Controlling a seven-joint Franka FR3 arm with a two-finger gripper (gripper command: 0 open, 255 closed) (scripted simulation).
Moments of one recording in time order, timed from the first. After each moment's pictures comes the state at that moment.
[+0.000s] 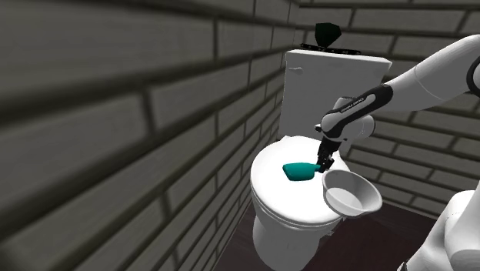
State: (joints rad) arm 0.09 0.01 -0.55 -2.46 0.14 2.48 -1.31
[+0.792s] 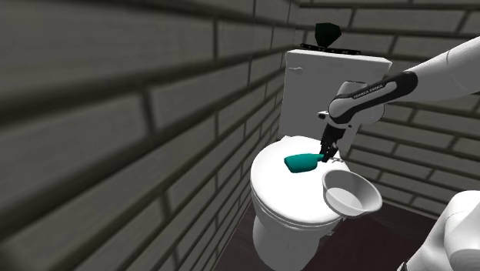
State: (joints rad) arm 0.08 -0.12 -0.54 -2.41 0.02 2.32 -1.21
